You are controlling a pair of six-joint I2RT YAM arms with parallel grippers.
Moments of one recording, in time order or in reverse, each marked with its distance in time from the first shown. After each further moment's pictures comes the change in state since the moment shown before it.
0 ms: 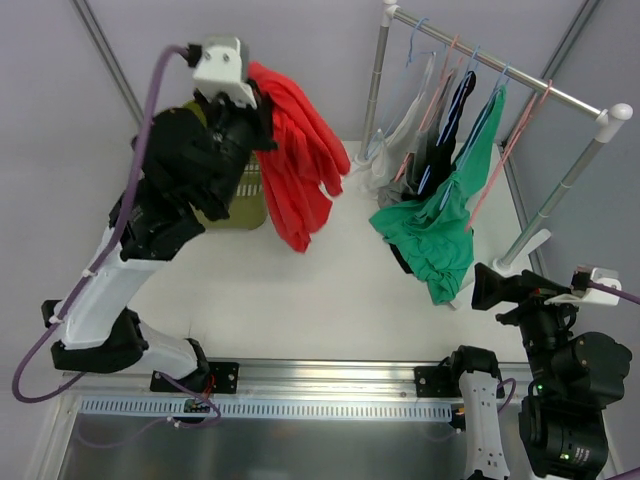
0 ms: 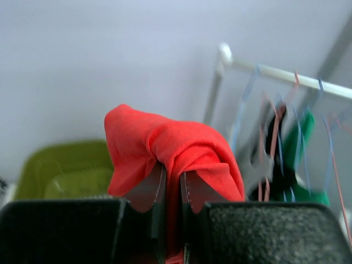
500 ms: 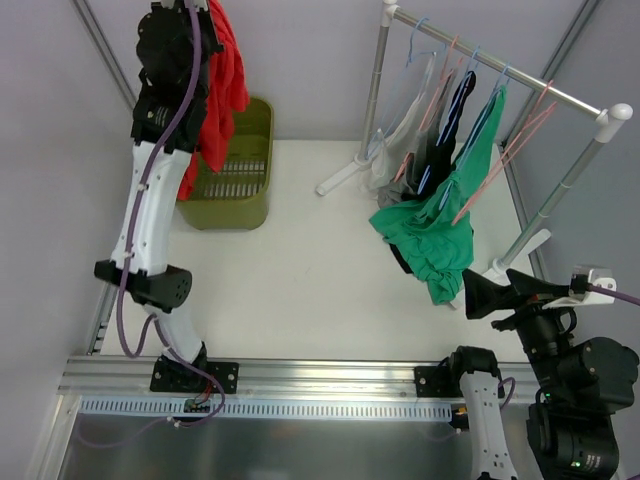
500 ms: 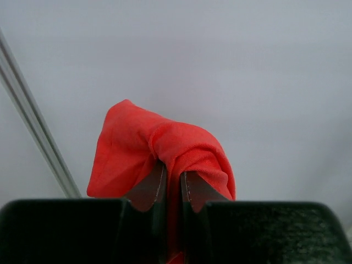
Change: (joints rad) left arm 0.734 0.404 0.374 0.147 0.349 0.064; right arm 0.045 0.002 0.027 0.000 -0.103 0.048
